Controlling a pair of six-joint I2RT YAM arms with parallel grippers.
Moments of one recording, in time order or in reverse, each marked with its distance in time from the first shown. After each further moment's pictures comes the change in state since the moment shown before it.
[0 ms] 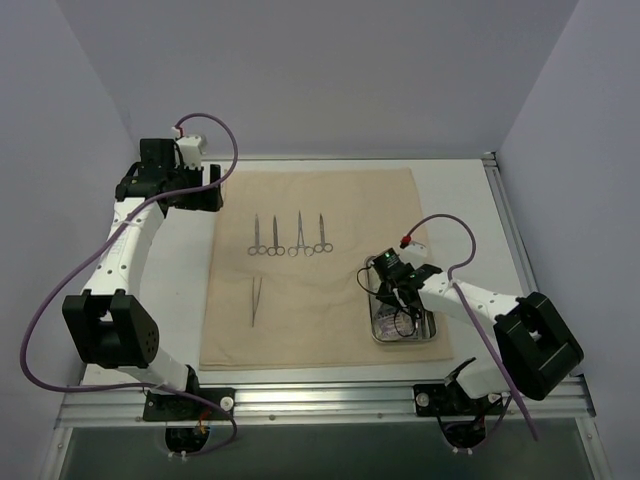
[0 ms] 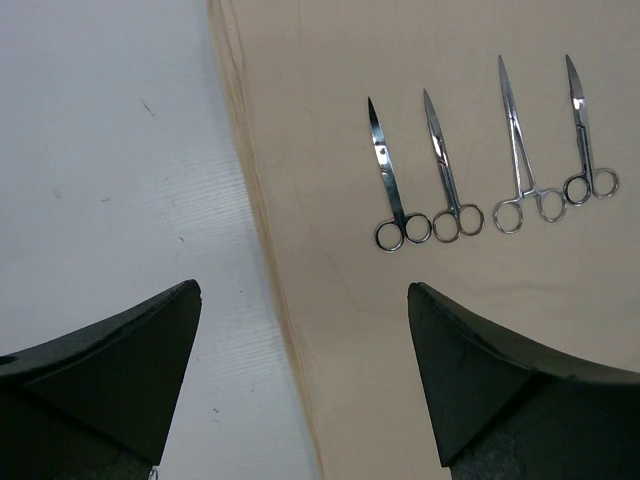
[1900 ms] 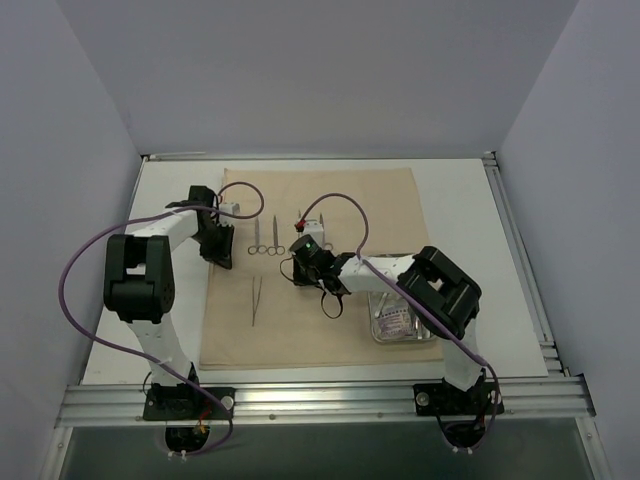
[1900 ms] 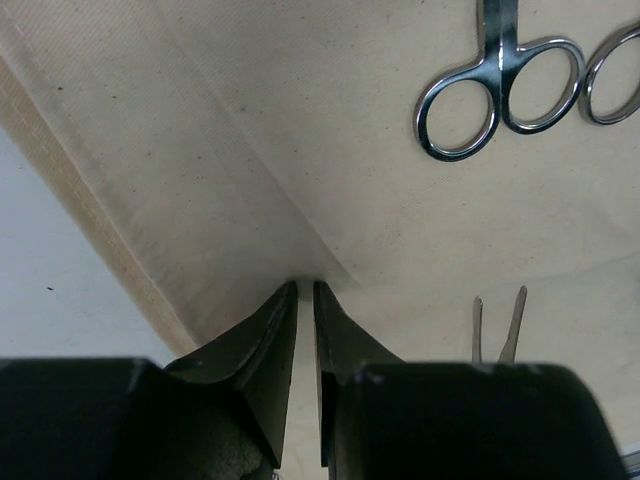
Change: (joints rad) left arm -0.042 0.335 -0.261 0.042 0.051 0.013; right arm 0.281 0.594 0.484 0.439 -0.156 -0.311
